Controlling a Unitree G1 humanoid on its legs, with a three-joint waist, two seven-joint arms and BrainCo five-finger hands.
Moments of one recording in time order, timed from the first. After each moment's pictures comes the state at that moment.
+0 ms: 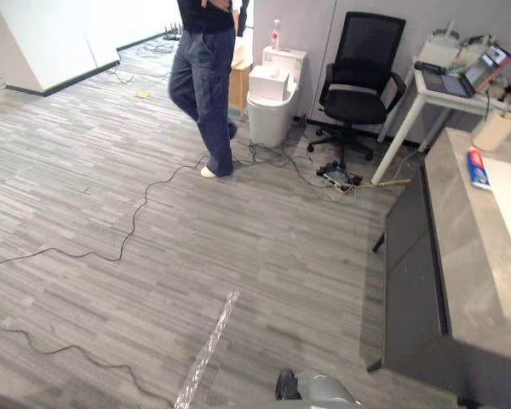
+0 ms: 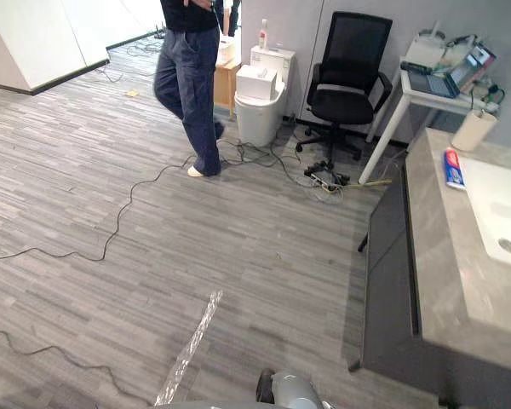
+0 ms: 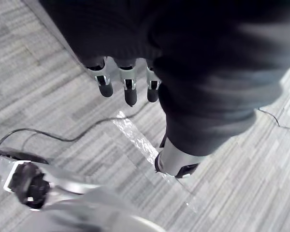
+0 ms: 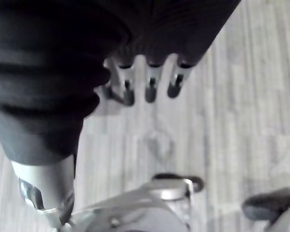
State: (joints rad) left arm 0.27 -0.03 0.54 1.02 0.09 -0.05 0.06; right arm 0.24 -0.04 -0.36 0.99 -0.05 0.01 0.02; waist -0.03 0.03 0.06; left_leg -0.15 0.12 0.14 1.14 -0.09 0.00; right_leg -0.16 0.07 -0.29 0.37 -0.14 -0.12
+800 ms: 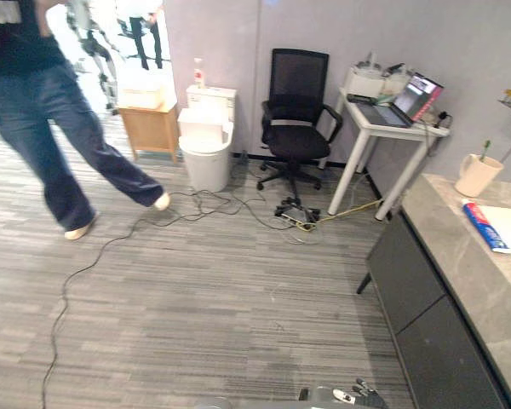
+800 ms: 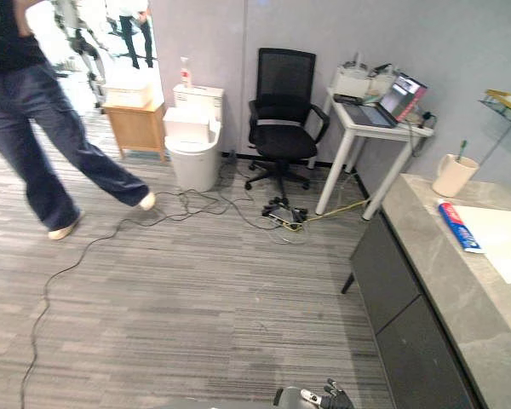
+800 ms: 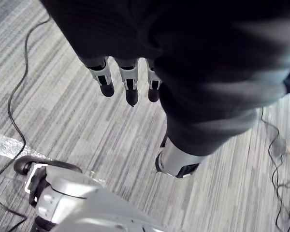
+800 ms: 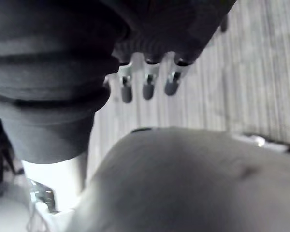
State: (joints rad) left arm 0.28 0.03 0.47 1.00 0.11 -0.08 0.09; right arm 0.21 -0.06 -0.19 1.00 -0.04 -0.07 0.09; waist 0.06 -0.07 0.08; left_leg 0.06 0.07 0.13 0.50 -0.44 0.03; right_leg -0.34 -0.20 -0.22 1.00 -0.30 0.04
